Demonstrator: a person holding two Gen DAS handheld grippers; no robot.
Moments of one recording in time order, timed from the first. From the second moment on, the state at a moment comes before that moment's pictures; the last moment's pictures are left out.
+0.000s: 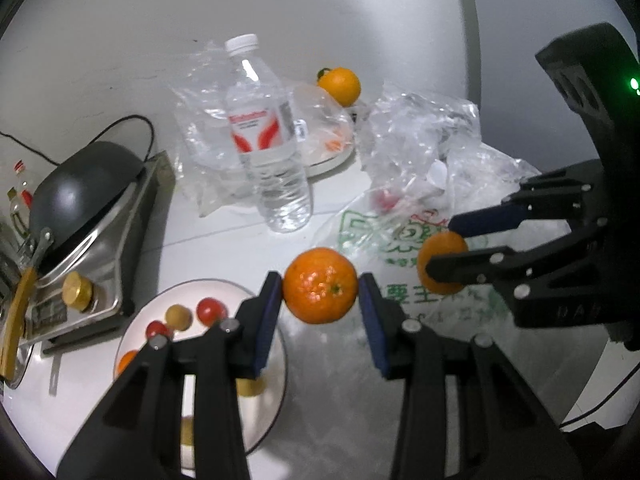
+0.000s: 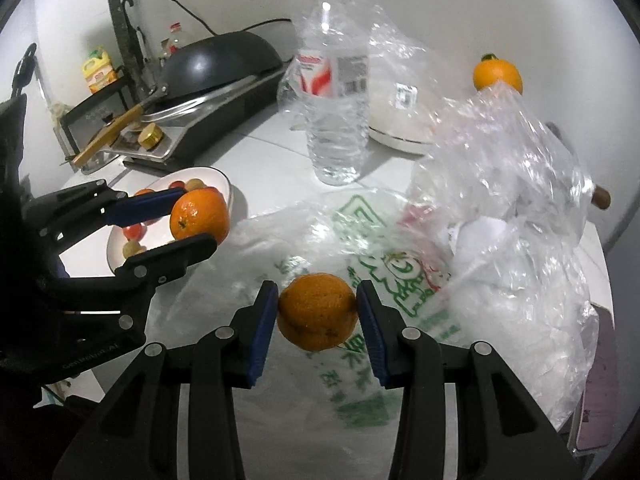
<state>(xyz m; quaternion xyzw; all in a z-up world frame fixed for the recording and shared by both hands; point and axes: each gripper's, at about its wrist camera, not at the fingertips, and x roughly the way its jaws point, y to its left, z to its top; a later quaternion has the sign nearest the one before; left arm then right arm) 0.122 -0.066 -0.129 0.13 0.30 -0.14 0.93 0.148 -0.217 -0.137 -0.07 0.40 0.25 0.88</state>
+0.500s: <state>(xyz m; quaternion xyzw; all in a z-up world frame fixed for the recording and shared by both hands) 0.109 -0.007 -0.130 0.10 0.31 -0.12 0.94 0.143 -0.163 -0.123 -0.11 0.39 0.27 0.87</state>
